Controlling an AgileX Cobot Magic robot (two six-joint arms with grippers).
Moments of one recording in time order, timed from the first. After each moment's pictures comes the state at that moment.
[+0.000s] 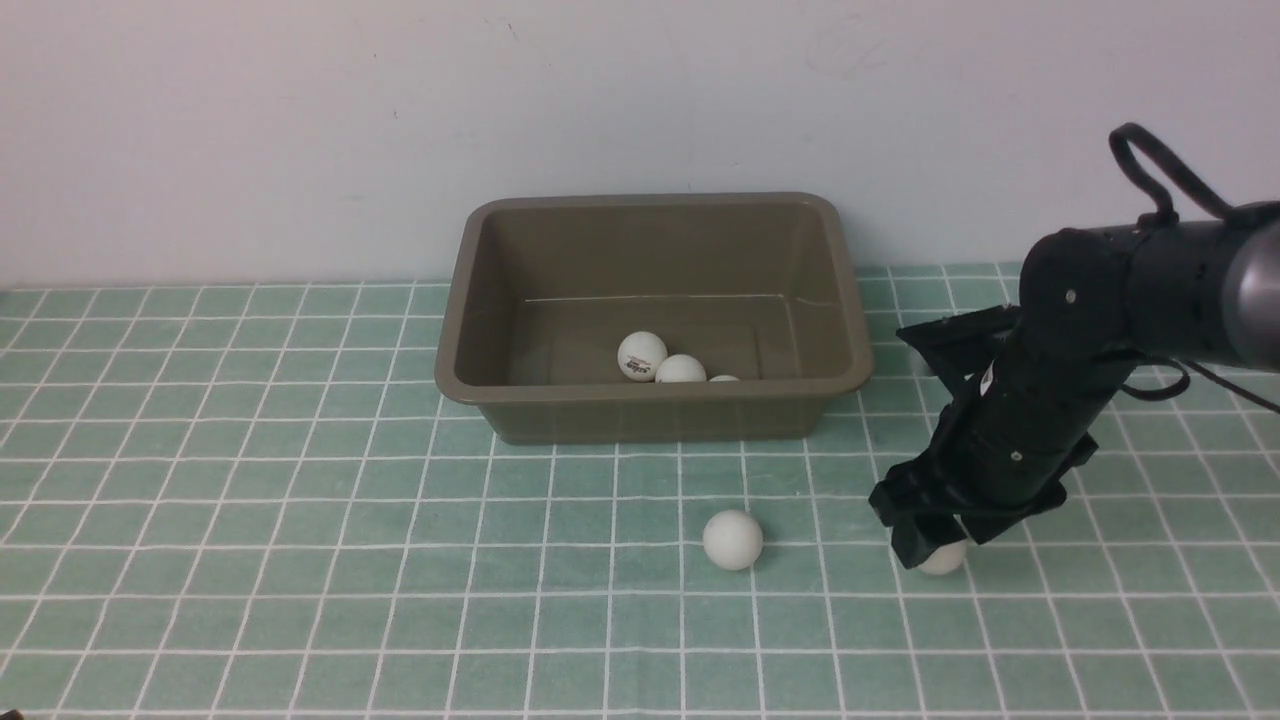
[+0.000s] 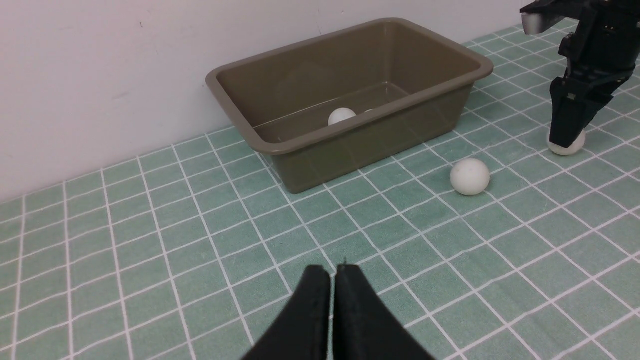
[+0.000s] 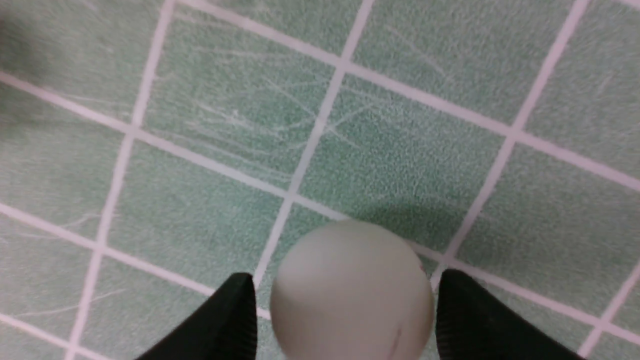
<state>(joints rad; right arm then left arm) 0.31 1.94 -1.22 0.14 0.92 -0.15 -0.42 -0.02 -0.39 -0.03 0.75 0.08</state>
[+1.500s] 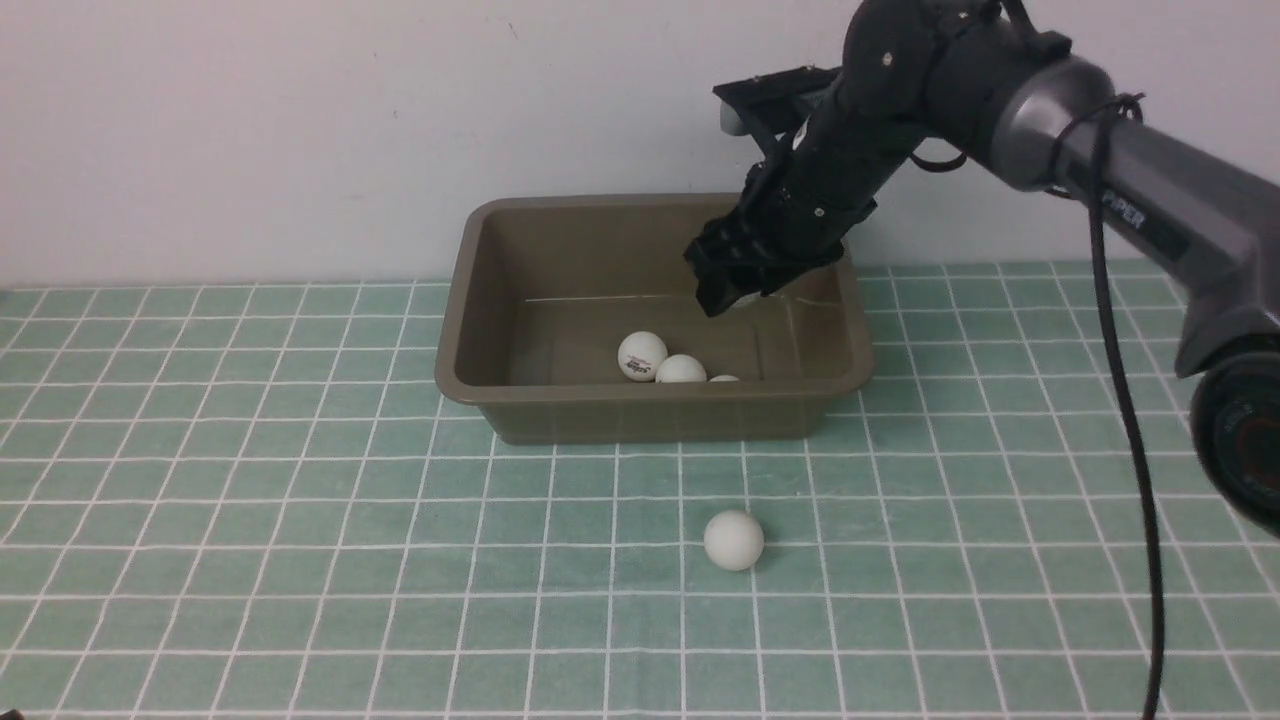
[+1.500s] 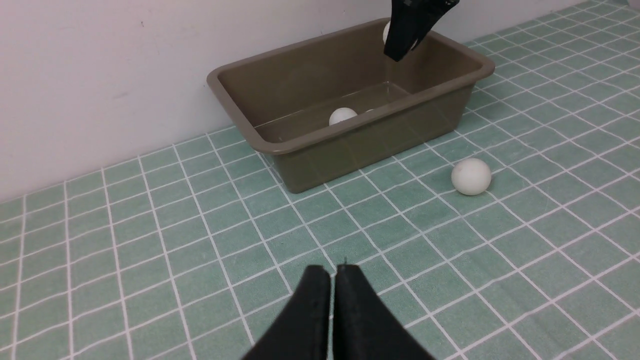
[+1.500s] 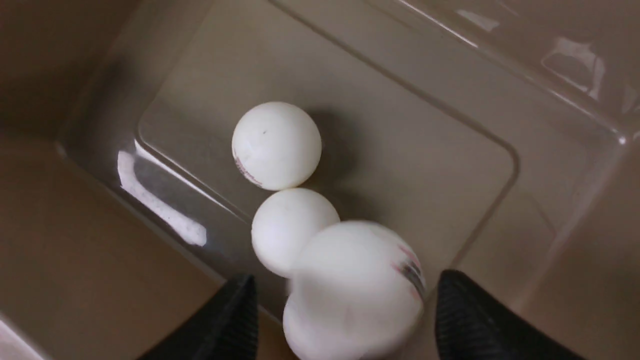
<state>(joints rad) 0.39 2.34 -2.24 0.27 1.21 -0.26 -0.42 -0.02 -0.39 -0.03 0.75 0.08</state>
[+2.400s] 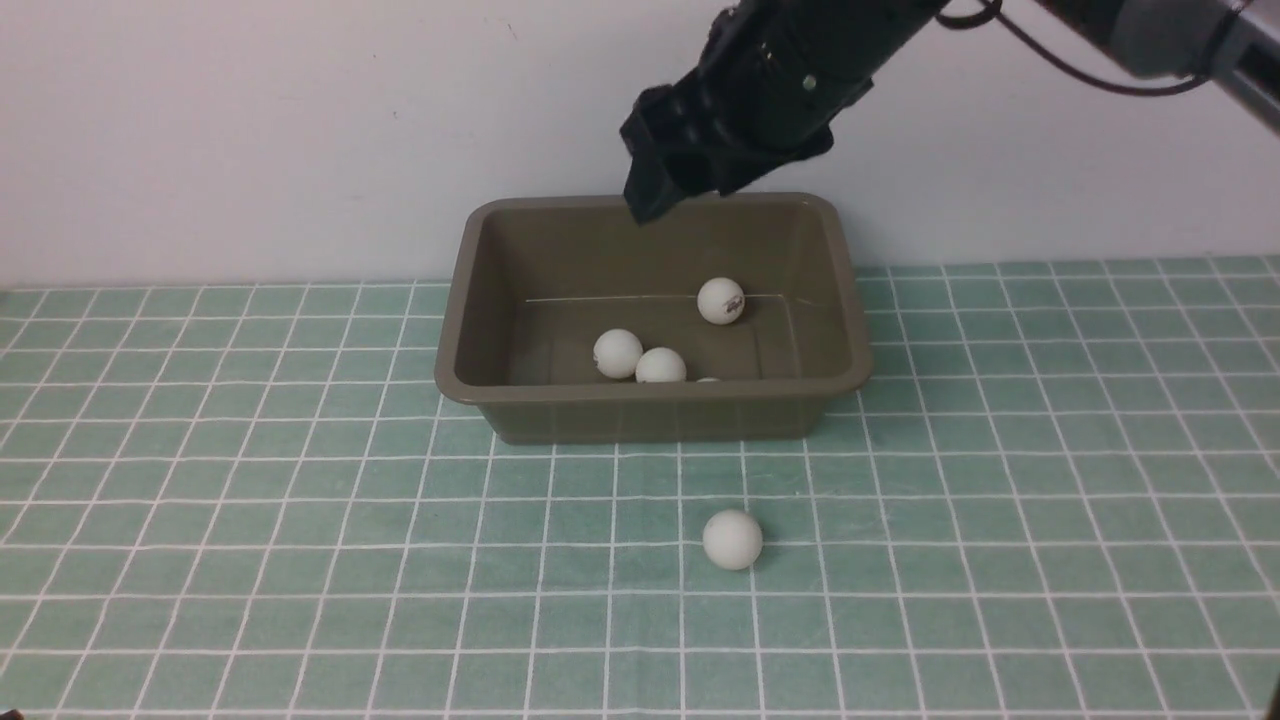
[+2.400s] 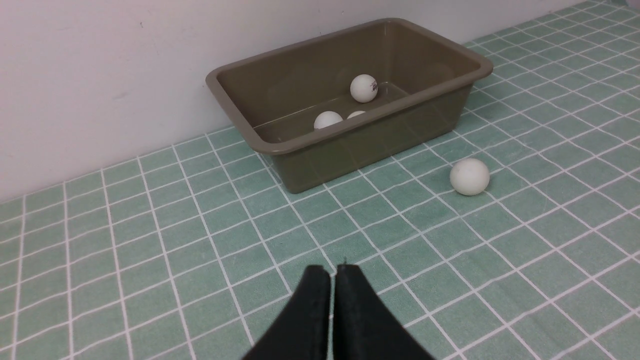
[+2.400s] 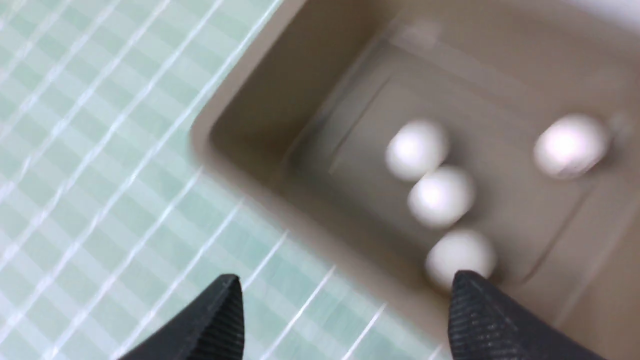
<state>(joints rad) 0.53 2.02 -2.13 0.24 1.25 -0.12 -0.42 -0.02 -0.39 -0.03 0.76 0.08</state>
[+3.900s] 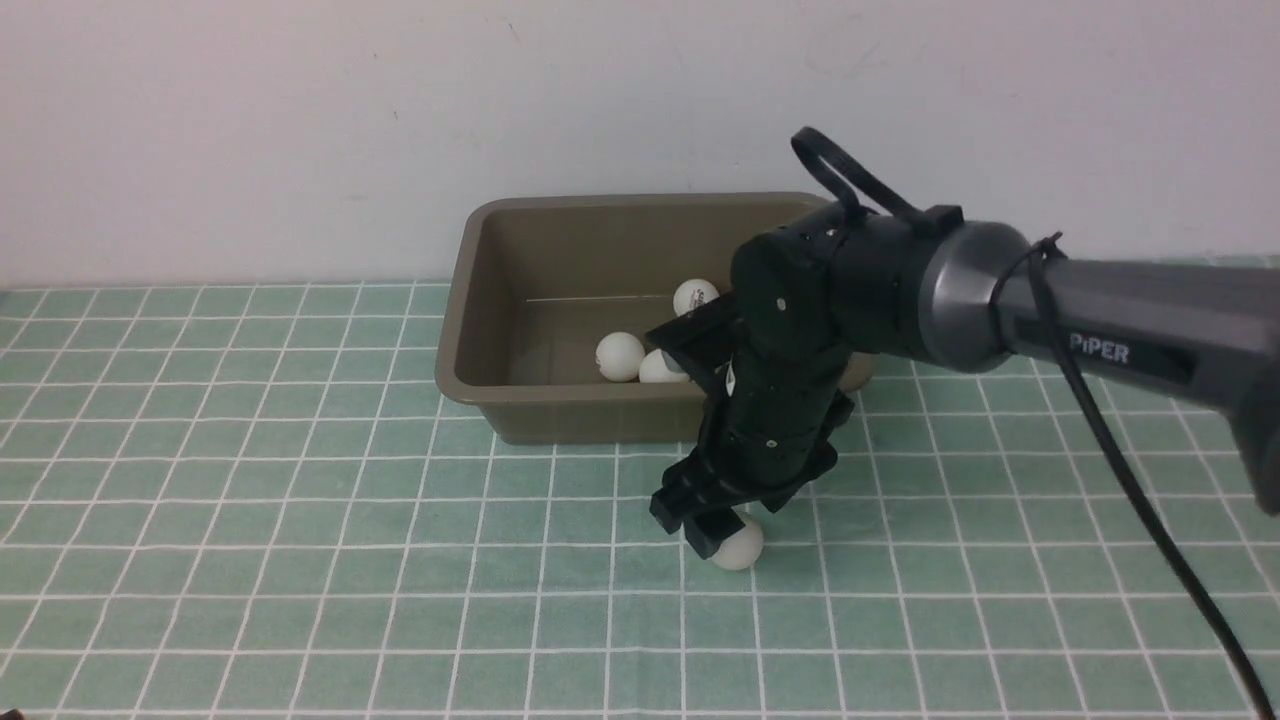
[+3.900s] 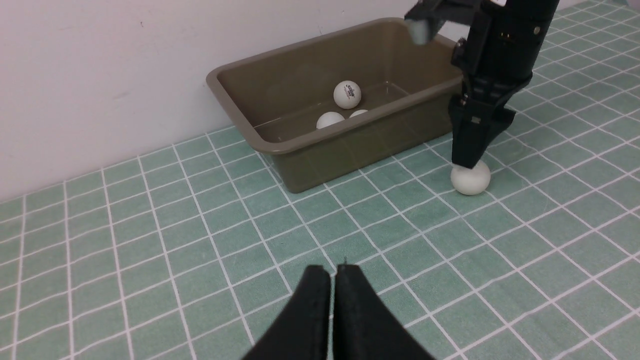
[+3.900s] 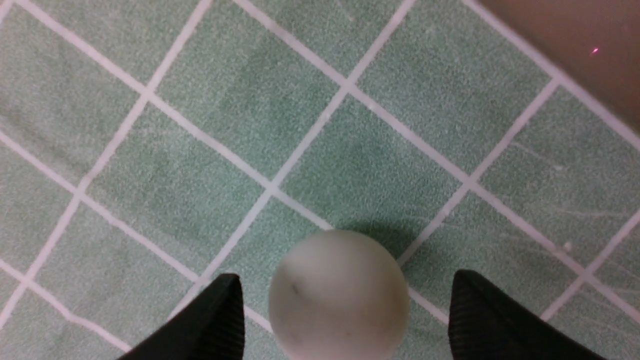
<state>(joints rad) 0.62 2.10 -1.60 0.06 1.05 -0.05 -0.42 -0.02 -0.39 -0.03 0.76 0.08</state>
